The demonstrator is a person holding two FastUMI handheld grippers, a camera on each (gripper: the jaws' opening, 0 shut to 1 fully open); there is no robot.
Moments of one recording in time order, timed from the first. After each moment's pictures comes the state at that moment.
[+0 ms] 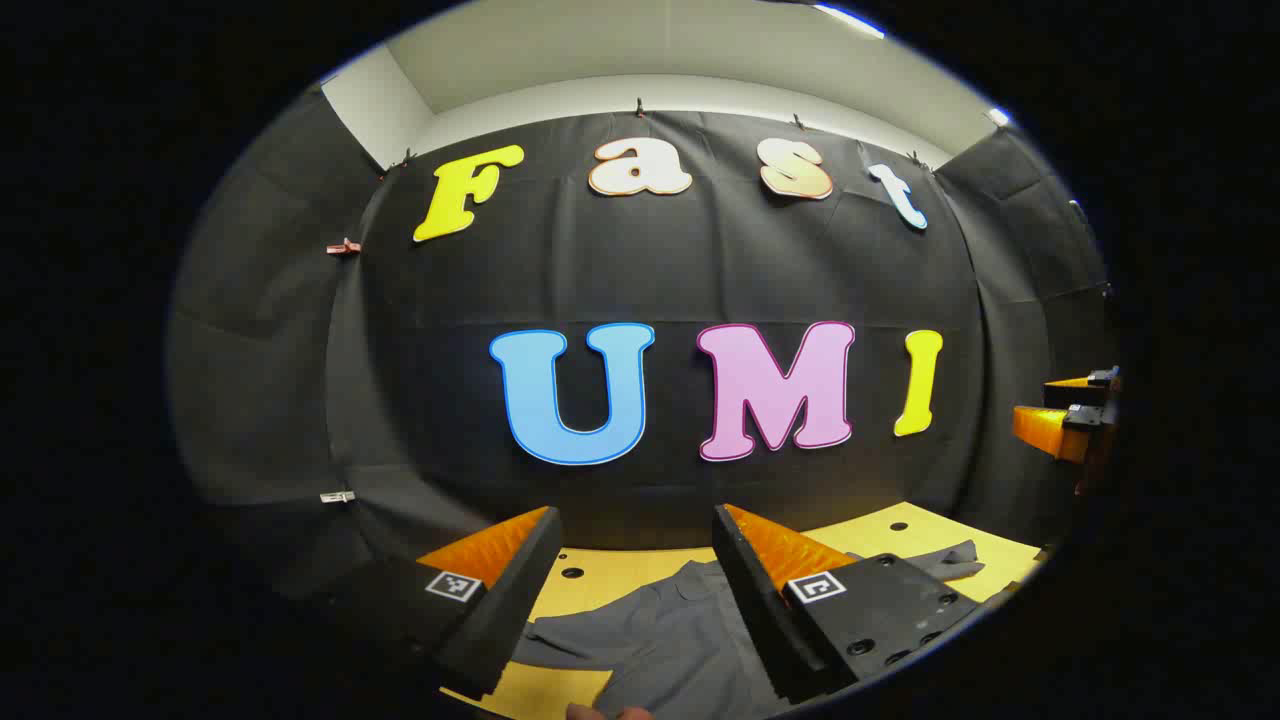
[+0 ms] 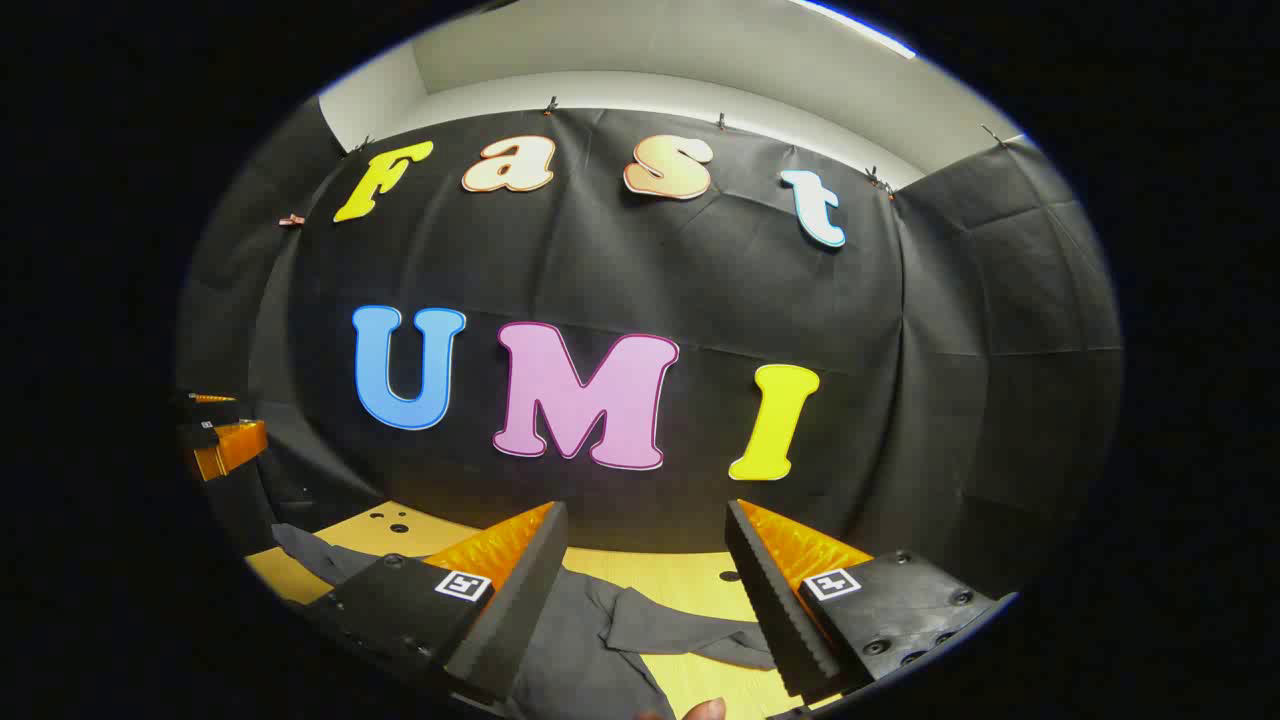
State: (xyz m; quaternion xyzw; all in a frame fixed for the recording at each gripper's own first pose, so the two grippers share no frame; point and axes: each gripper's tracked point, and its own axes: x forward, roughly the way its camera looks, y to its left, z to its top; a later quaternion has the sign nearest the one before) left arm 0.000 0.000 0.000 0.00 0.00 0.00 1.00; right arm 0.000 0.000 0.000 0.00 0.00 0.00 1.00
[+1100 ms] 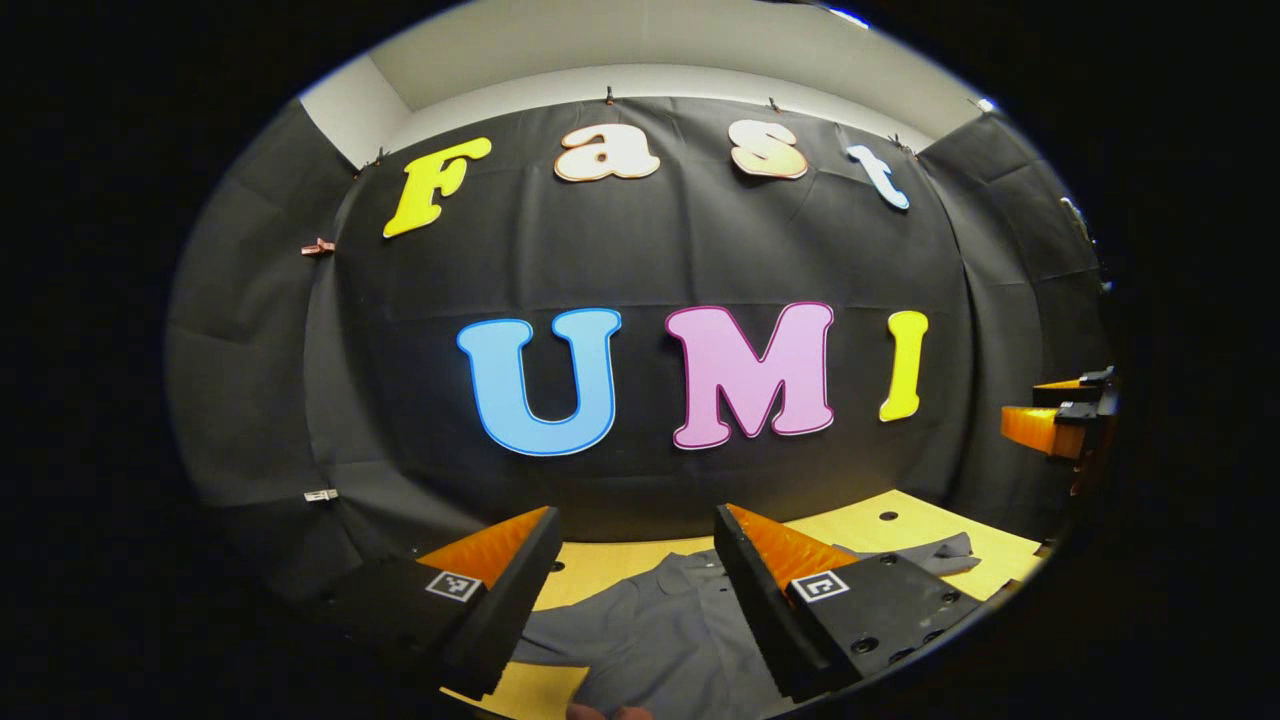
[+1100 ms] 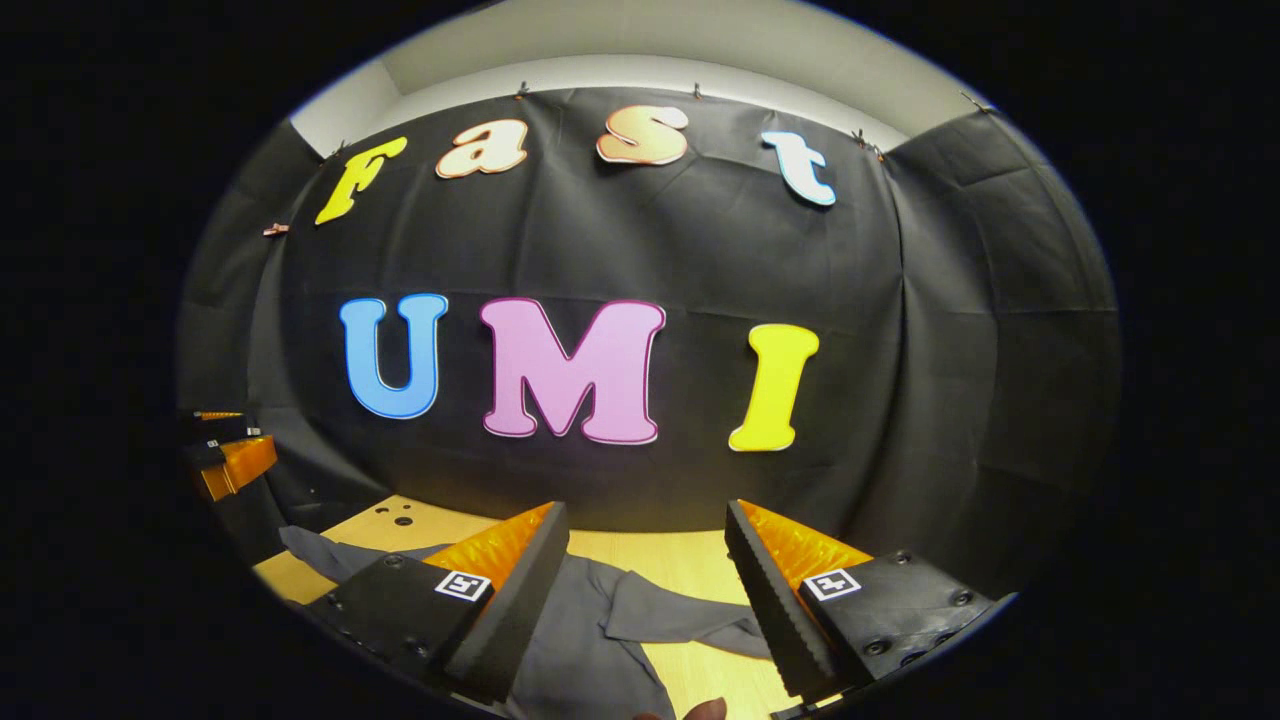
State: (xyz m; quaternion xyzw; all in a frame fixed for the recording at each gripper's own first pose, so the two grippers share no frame) left arm 0.012 -0.046 -0.017 0.01 0.02 -0.02 1.00; right arm 0.024 -0.033 -0.044 0.04 0.05 0.01 1.00
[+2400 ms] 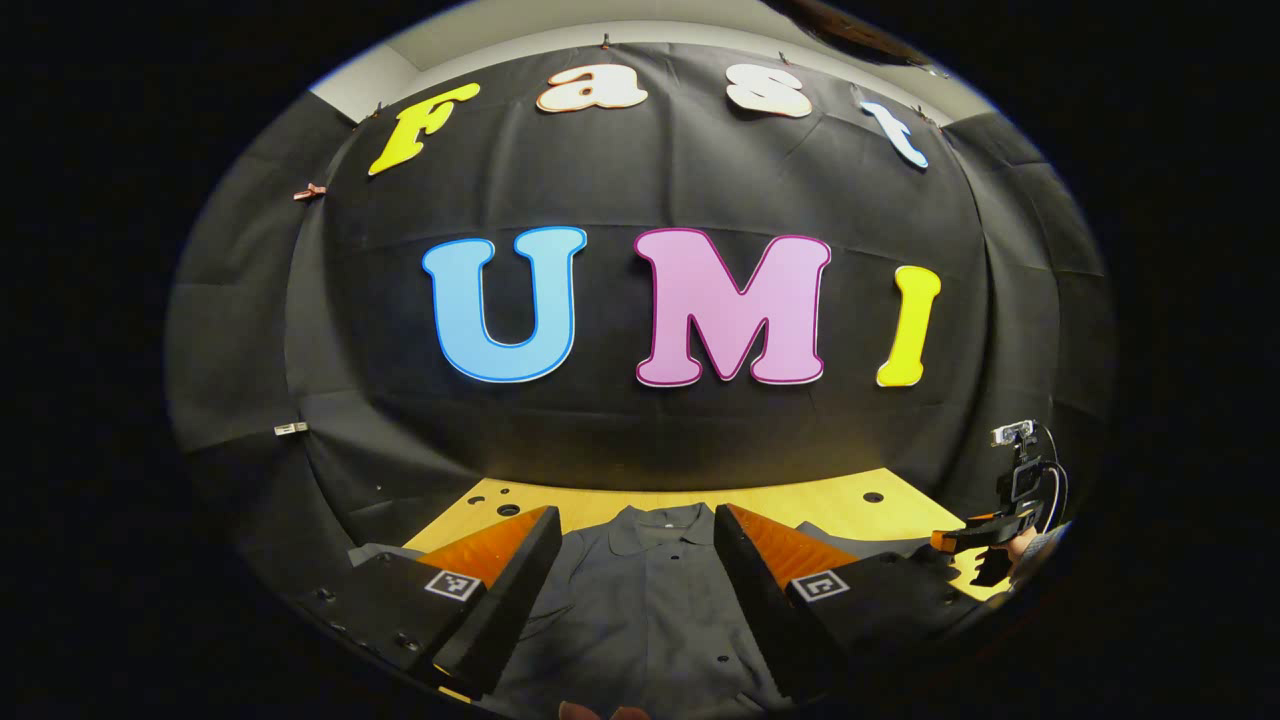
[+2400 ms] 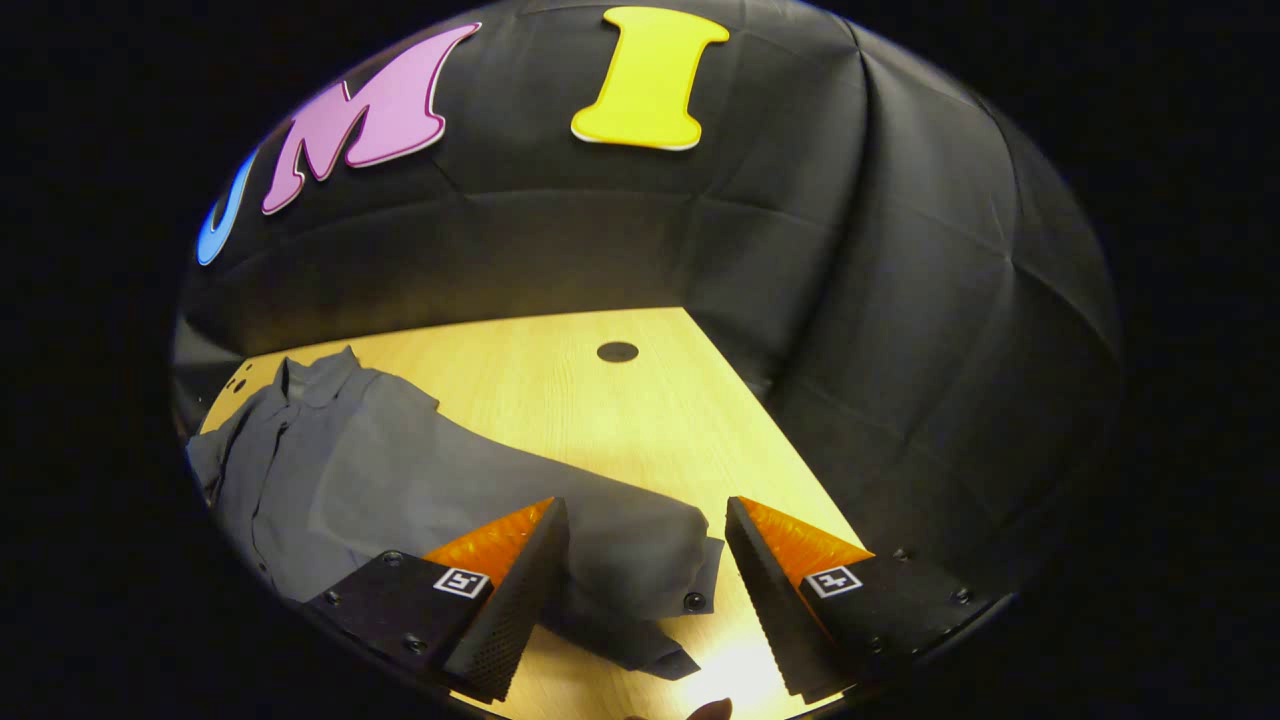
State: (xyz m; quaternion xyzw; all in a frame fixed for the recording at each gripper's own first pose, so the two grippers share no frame) left arm 0.047 -0.130 -0.086 -0.02 0.12 0.00 0.99; right arm 0.158 -0.217 -0.422 0.04 0.34 -0.08 0.94
